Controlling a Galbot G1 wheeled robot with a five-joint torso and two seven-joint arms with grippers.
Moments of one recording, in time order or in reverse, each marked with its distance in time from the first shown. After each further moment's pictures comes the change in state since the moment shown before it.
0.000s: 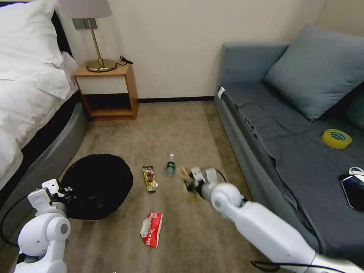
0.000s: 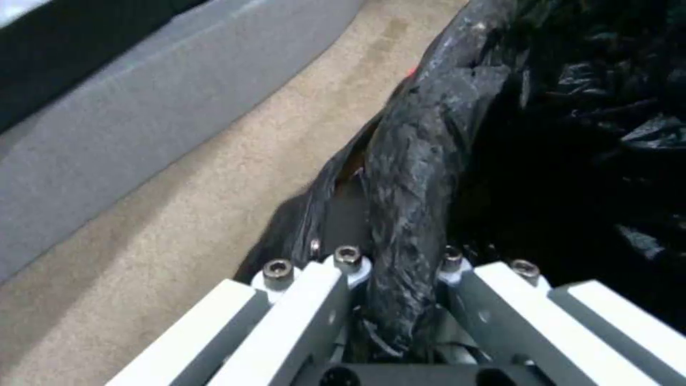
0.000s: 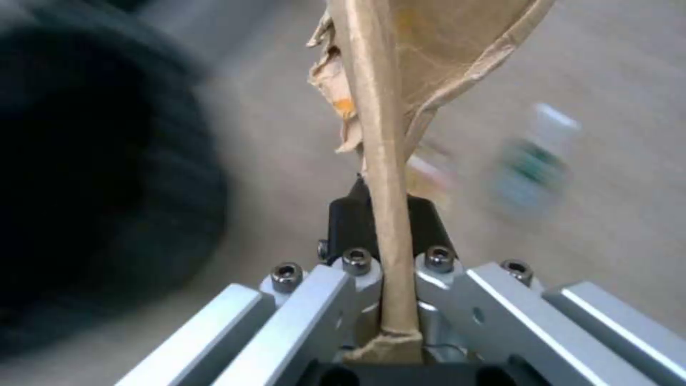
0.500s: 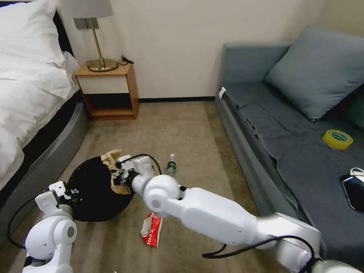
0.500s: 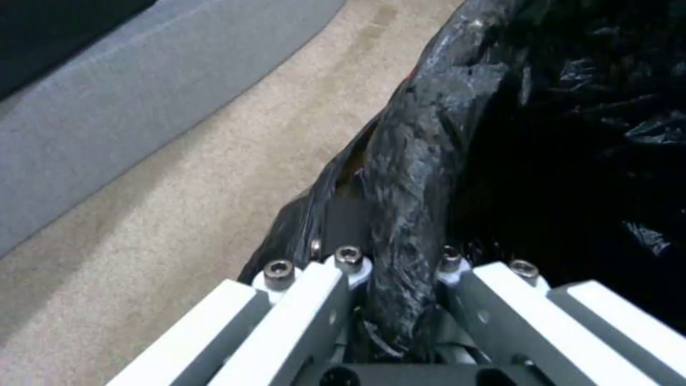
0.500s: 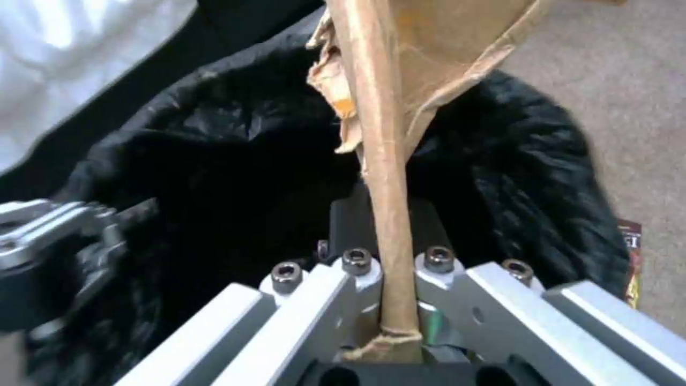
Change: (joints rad) left arm 0.023 -0.033 0.019 -0.030 0.017 0.006 0.000; right arm 0.254 0.308 -0.384 -0.243 0.049 0.180 0.104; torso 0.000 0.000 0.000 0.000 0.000
